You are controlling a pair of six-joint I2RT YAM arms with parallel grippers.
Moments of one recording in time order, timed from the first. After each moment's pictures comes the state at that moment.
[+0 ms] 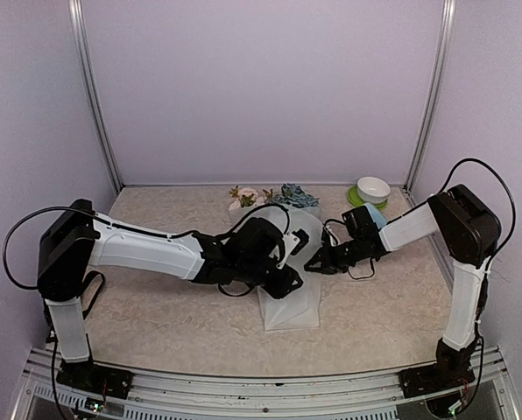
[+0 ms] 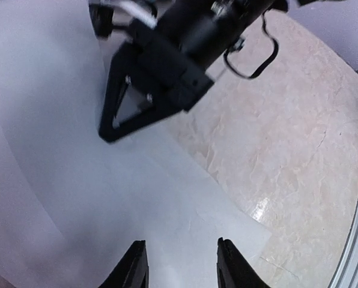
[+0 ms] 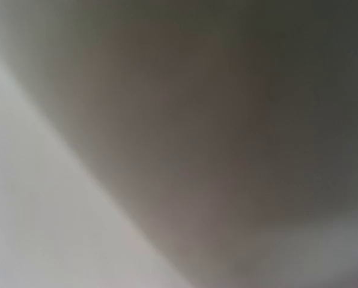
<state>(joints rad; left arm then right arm) -1.06 1.90 1.29 -0.04 0.04 -0.20 0.44 1.99 1.00 0.11 -0.68 0.43</state>
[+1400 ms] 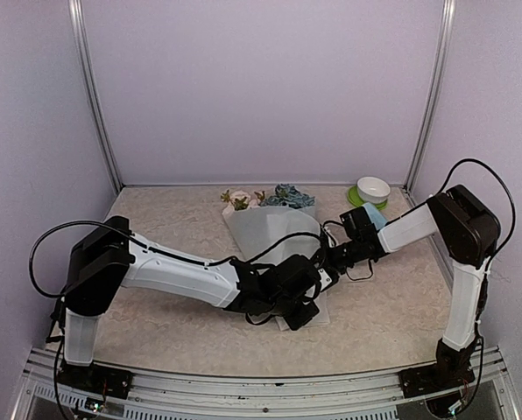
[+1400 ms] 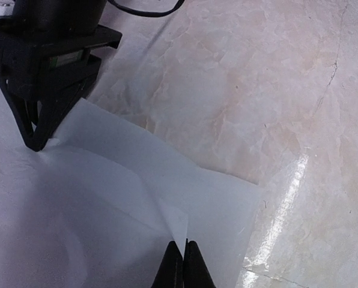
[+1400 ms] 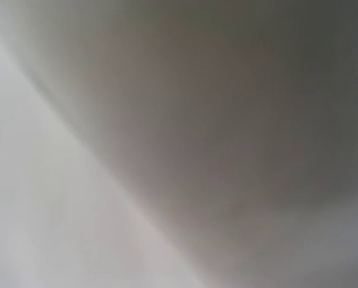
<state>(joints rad) -1.24 2.11 1.44 -0.18 -0.17 -0.05 0.46 1.99 1.00 0.12 -0.67 0.48</state>
